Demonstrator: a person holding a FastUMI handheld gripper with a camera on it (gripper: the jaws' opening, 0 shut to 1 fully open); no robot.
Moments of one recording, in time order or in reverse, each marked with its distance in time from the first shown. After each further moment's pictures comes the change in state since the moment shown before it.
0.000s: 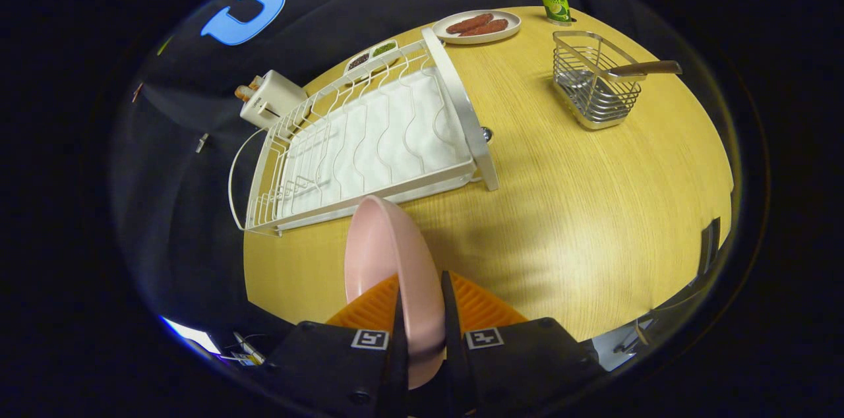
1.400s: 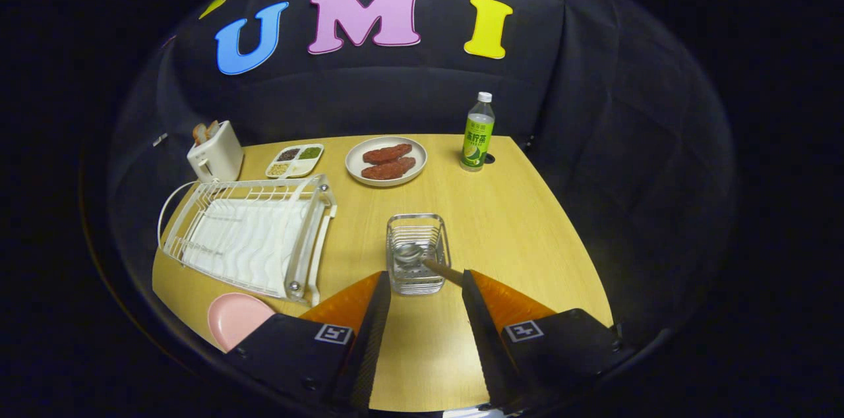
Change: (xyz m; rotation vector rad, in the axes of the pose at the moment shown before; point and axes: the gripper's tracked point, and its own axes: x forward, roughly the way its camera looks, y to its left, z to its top) arm -0.115 -0.178 0.198 -0.308 -0.475 -0.345
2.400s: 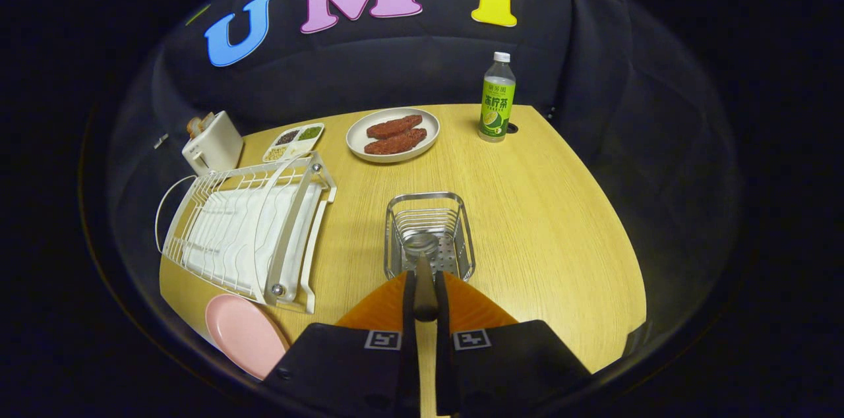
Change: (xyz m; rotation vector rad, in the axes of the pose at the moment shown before) arm 0.051 0.024 -0.025 0.054 0.095 0.105
